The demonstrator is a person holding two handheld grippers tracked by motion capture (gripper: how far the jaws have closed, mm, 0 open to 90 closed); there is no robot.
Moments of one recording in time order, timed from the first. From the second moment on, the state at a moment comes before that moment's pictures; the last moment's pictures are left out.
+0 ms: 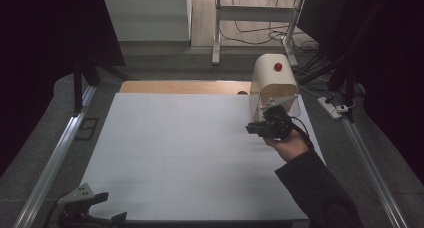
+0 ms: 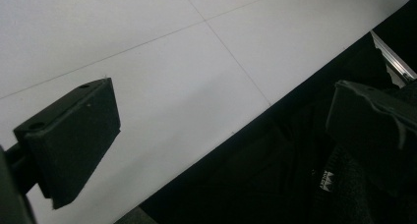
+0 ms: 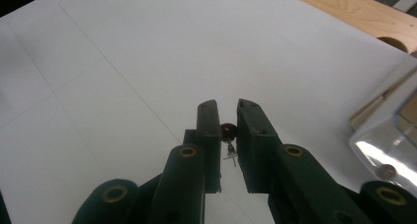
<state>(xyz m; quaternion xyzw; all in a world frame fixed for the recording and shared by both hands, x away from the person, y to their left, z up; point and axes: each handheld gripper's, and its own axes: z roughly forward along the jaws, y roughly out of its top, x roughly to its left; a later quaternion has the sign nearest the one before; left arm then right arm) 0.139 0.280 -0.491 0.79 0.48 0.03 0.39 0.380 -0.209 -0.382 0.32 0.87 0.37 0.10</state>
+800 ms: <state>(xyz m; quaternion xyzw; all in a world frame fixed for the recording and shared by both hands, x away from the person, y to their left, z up) 0.139 0.280 -0.491 0.79 0.48 0.03 0.39 0.406 -0.246 -0.363 0.37 0.84 0.36 0.15</state>
